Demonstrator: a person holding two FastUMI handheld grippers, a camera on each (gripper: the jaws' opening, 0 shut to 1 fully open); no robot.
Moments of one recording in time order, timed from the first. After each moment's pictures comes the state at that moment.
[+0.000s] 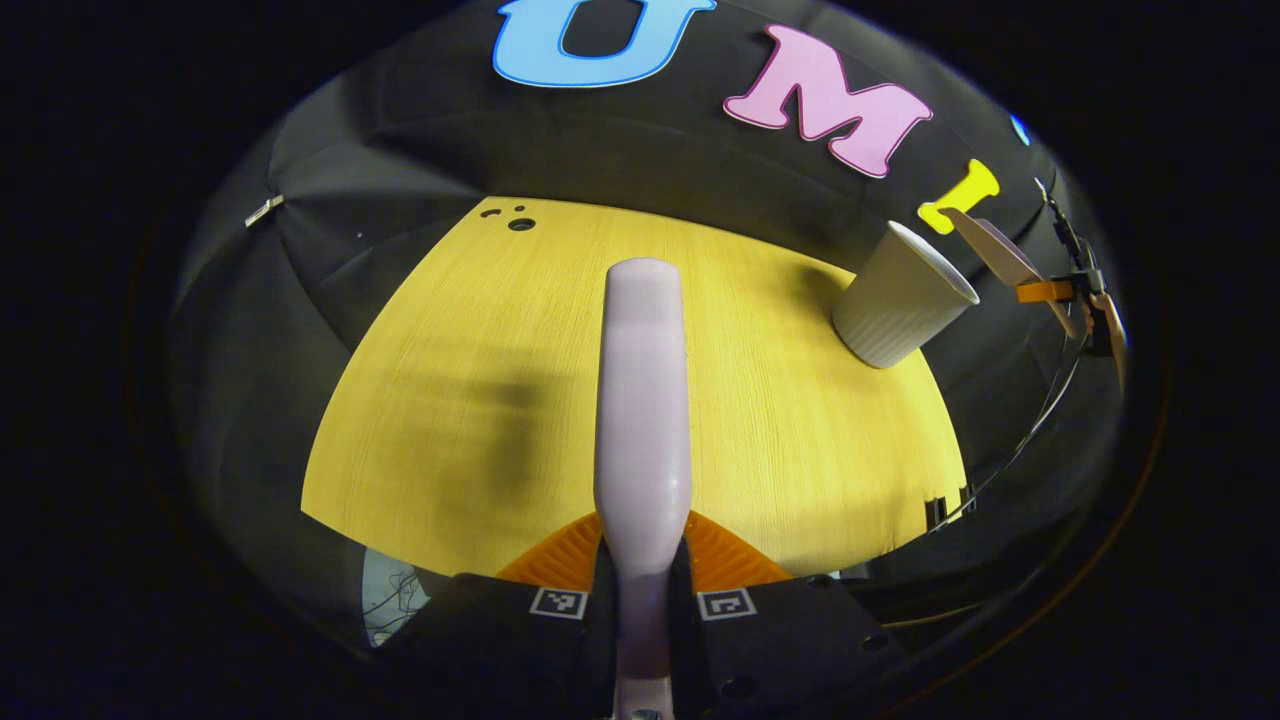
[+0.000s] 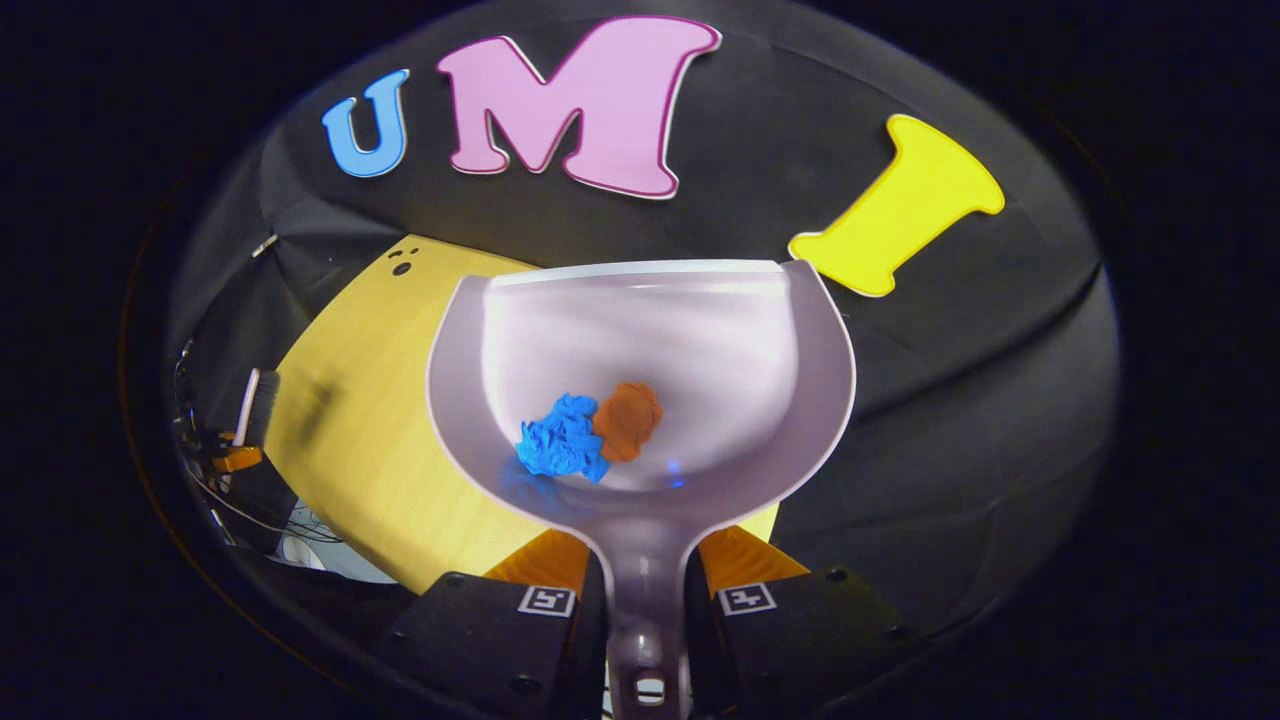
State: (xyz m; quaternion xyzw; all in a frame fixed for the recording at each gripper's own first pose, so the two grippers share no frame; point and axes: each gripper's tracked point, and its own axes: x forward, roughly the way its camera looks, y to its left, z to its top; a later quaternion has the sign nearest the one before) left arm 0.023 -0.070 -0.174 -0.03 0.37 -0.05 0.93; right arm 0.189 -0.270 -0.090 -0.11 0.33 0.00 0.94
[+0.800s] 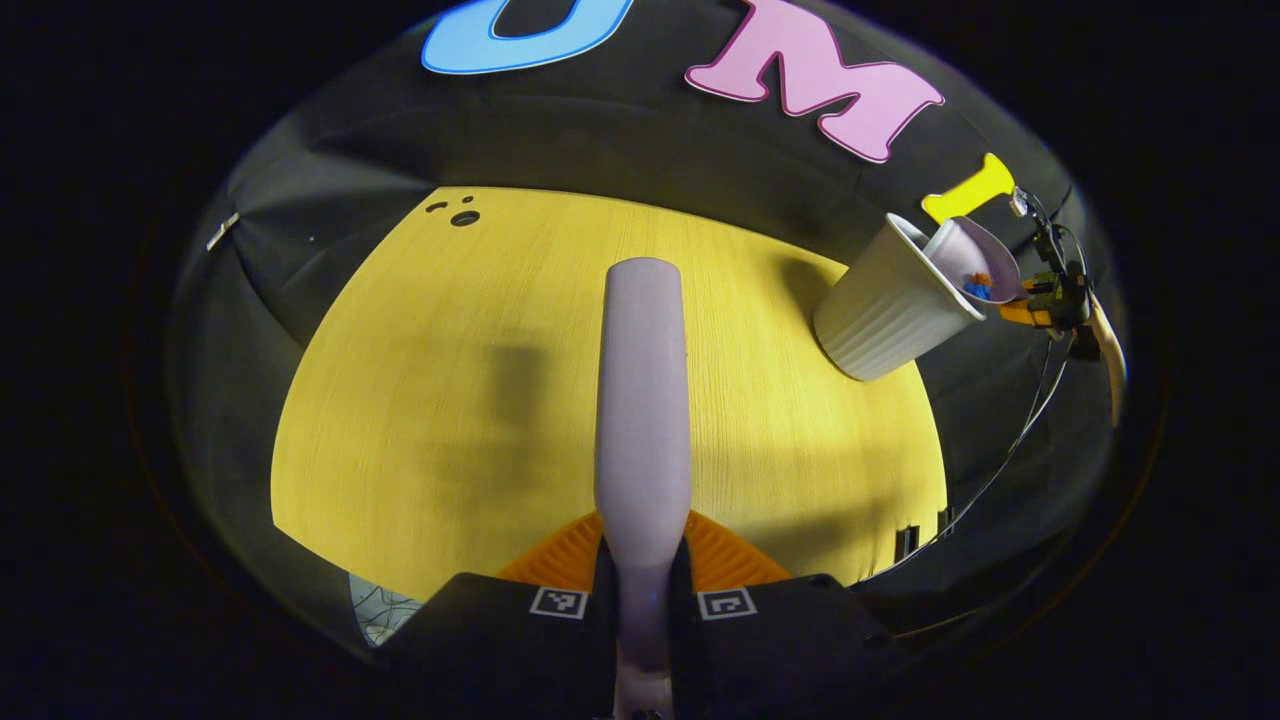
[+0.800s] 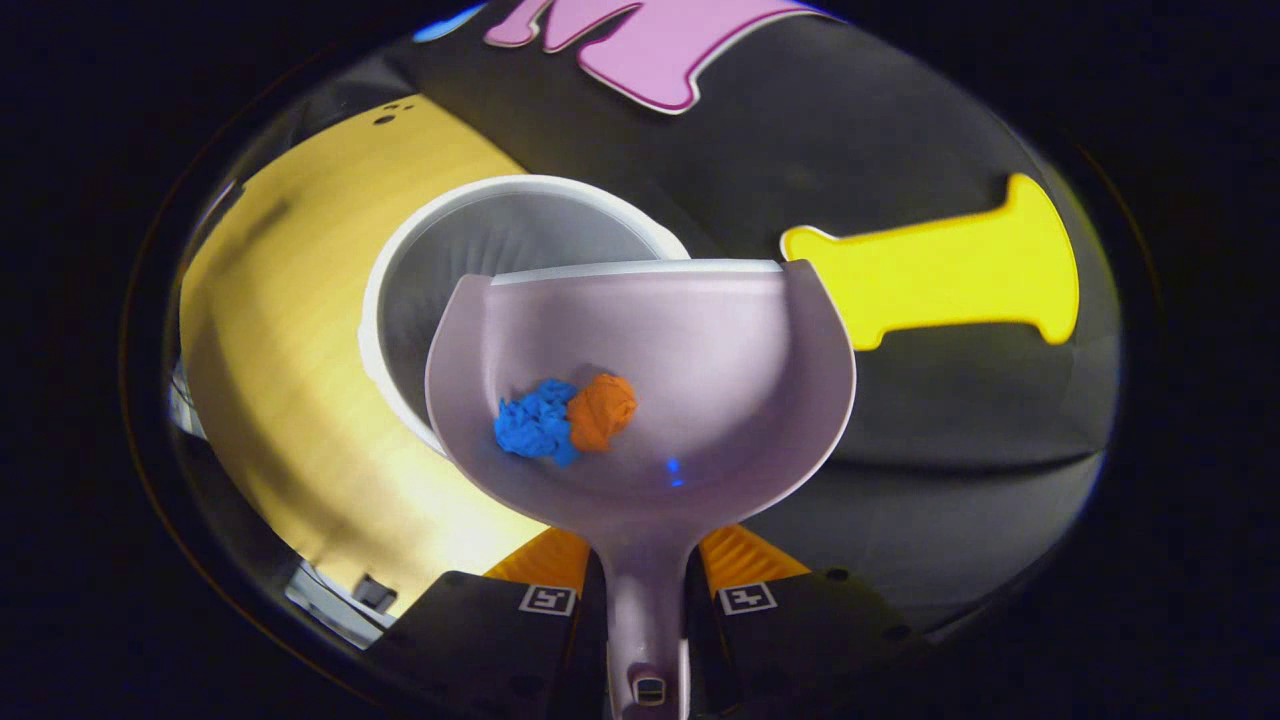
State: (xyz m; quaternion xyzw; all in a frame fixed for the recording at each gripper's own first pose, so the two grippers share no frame) left arm 0.078 -0.142 -0.168 -0.04 0.40 -0.07 0.91; right arm 0.250 -0.373 -0.101 -0.40 0.38 -0.04 0.84
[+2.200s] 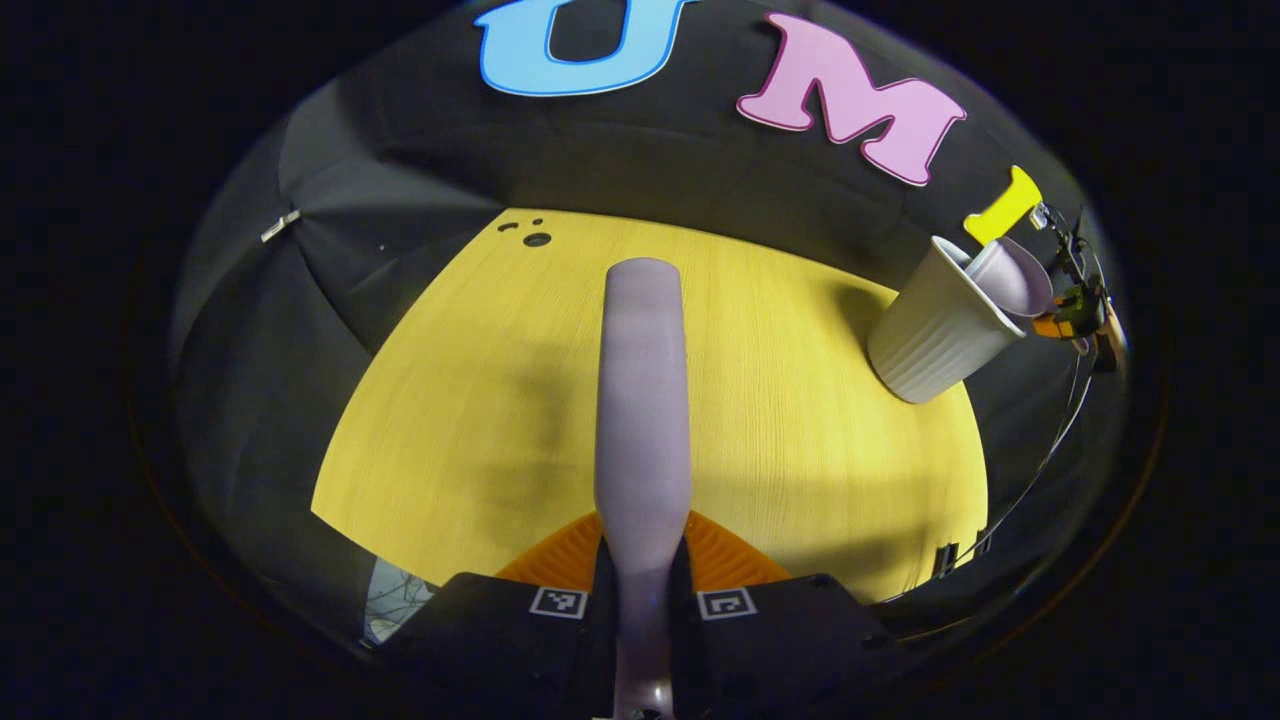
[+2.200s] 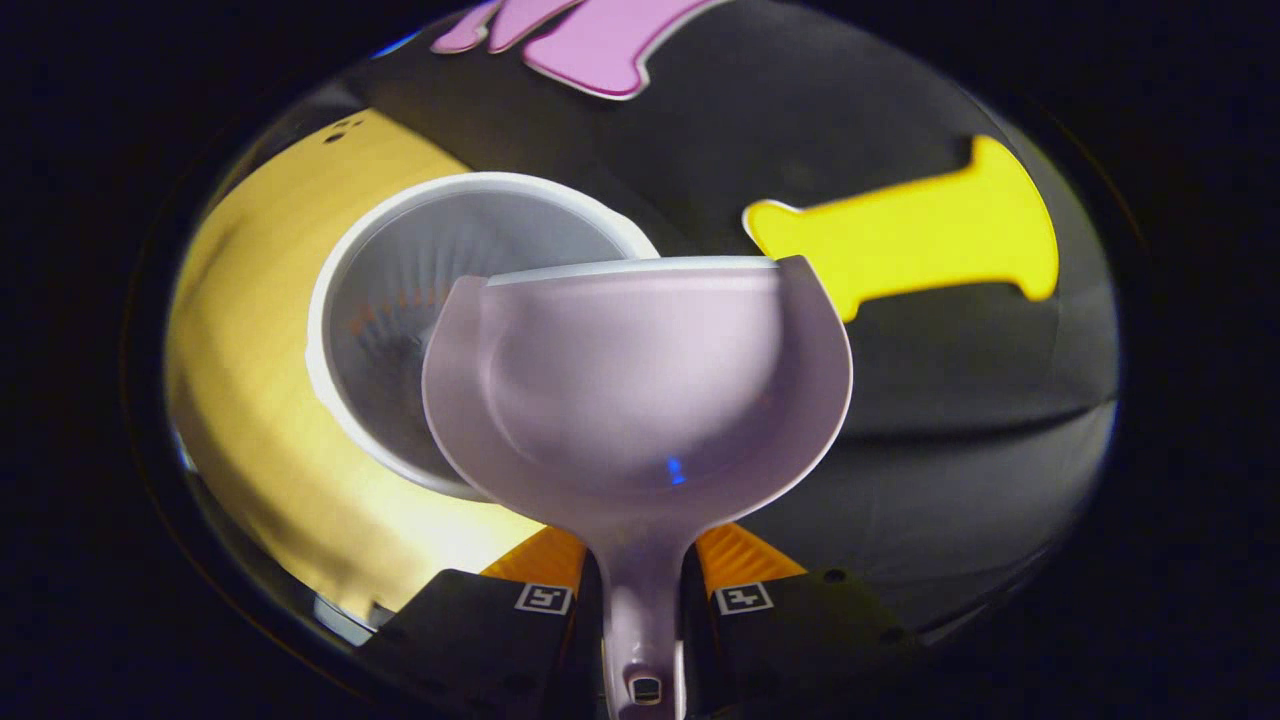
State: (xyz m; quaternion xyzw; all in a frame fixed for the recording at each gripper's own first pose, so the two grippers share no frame) left arm 0.061 -0.102 -0.153 -0.02 0.35 0.00 0.94; right arm 0.248 -0.402 -0.116 -0.27 0.37 -0.12 0.88
